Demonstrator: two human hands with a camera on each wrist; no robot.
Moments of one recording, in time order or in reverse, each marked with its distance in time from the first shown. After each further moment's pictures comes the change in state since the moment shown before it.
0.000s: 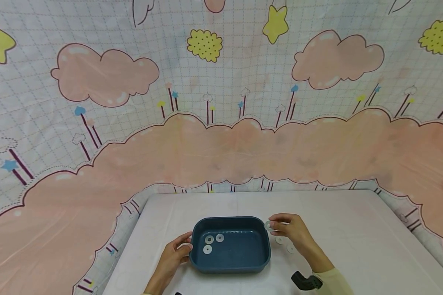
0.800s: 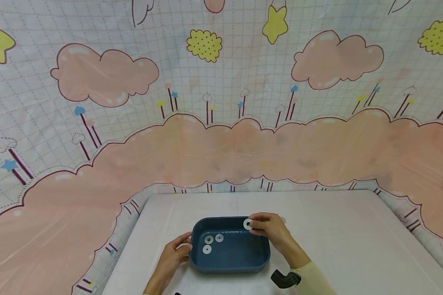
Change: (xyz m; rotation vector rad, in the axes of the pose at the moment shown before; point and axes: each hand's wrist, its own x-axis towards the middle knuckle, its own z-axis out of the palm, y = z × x) left_hand -0.003 0.001 0.003 0.006 0.024 0.001; right_hand 0.011 -0.010 0.051 0.176 -0.111 0.046
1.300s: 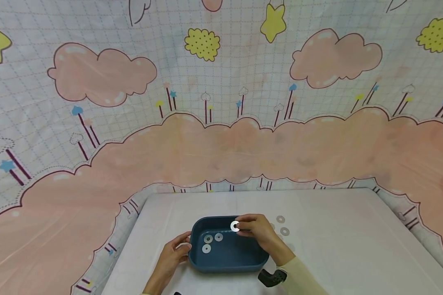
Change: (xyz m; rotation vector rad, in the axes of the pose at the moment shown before) left_hand 0.001 0.000 0.000 0.011 -0.001 0.009; right_hand 0.011 0.010 0.032 -0.024 -0.030 0.007
